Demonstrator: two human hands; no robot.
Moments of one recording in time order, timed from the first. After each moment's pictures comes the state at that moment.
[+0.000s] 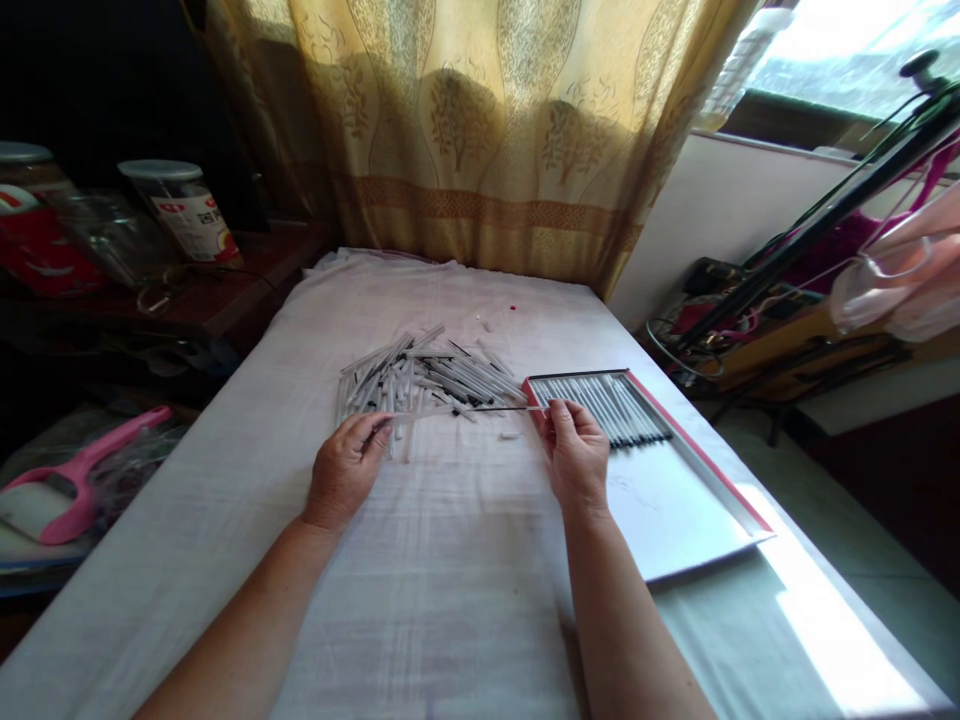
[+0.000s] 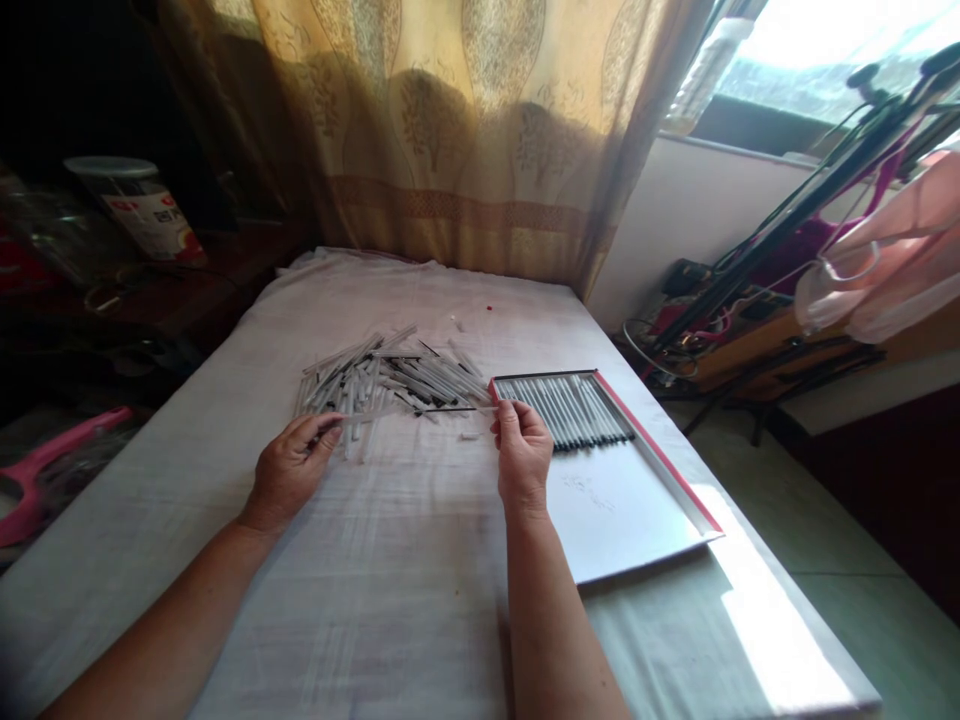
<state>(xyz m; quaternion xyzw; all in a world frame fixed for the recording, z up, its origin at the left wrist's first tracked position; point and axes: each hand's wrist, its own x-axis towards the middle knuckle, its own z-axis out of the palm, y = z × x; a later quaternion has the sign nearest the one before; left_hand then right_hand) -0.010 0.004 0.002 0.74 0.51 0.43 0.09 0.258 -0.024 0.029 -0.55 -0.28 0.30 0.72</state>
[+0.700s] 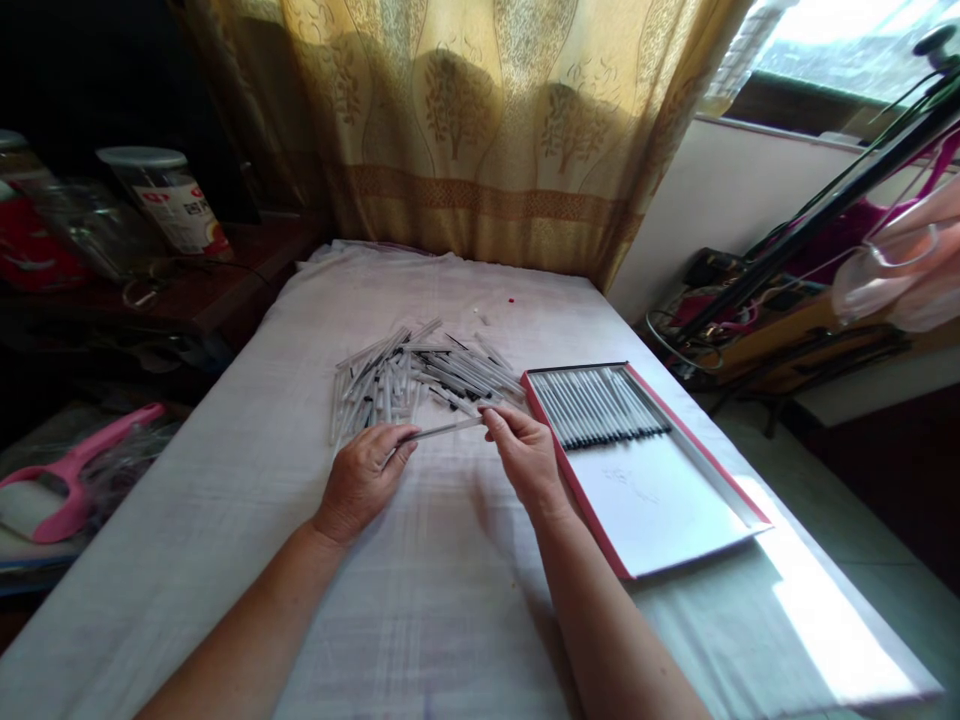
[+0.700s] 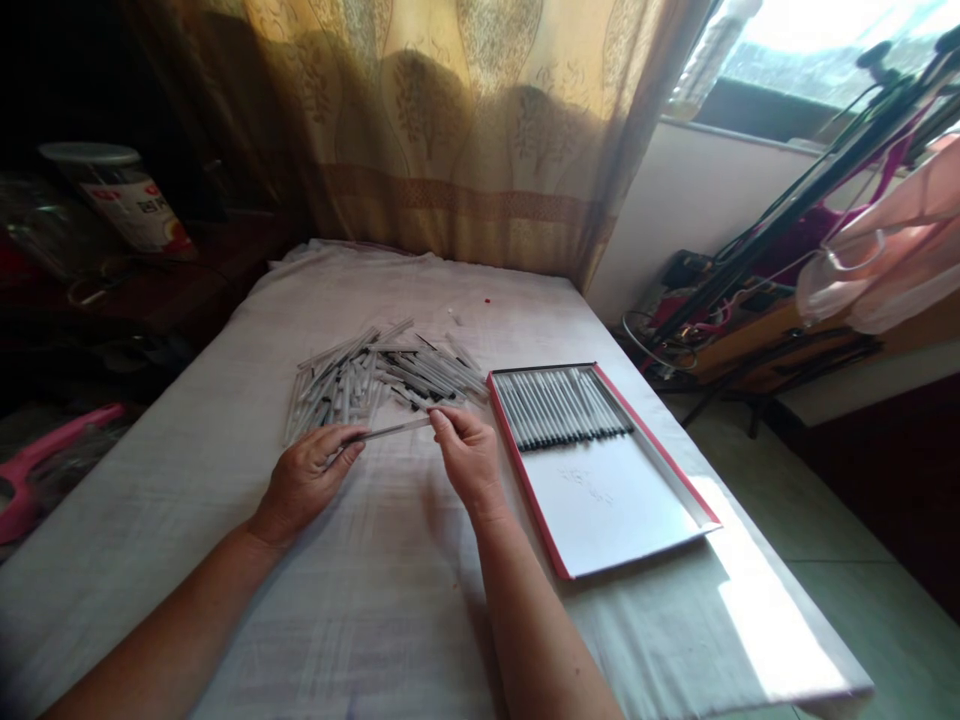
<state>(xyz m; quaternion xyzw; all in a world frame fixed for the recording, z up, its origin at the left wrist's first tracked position) 0.007 -0.009 0.005 0.81 0.41 0.41 0.07 0.217 -0.028 0.029 -0.56 -0.44 0.36 0.61</state>
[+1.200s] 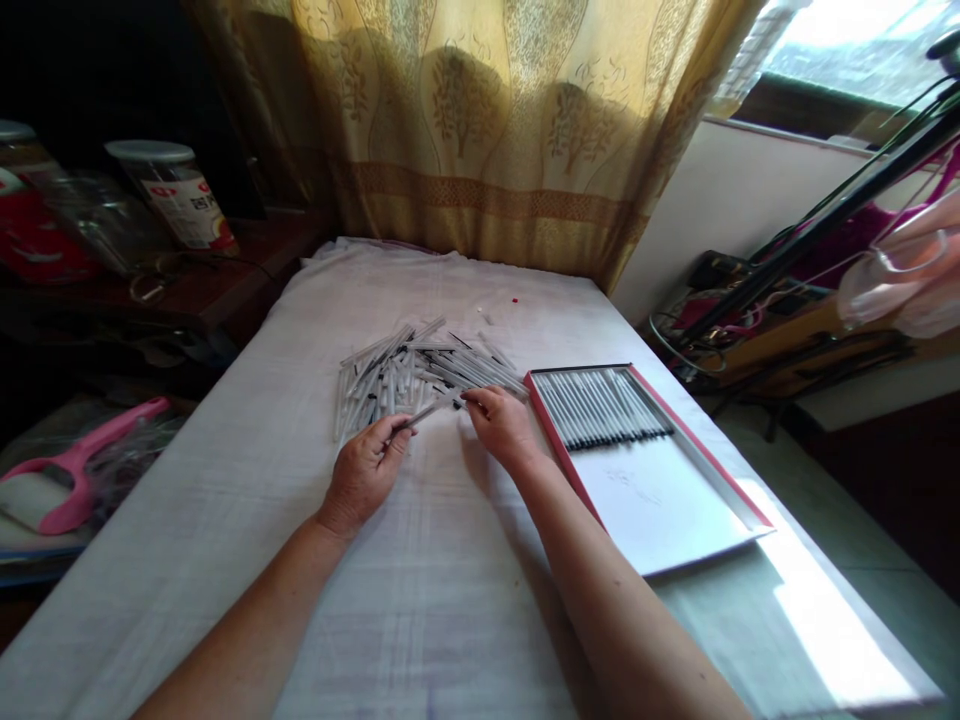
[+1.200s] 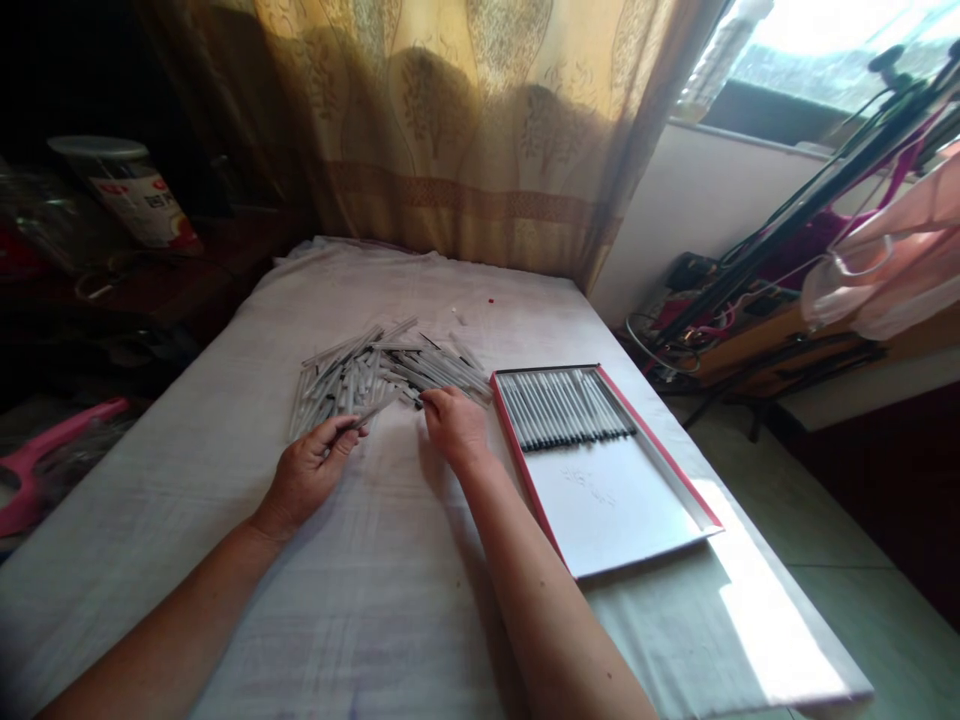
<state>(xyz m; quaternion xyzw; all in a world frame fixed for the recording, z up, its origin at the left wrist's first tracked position) 0.007 -0.009 0.001 0.73 0.49 0.42 0.20 0.218 0.013 0.027 -0.65 -0.68 0.14 0.30</state>
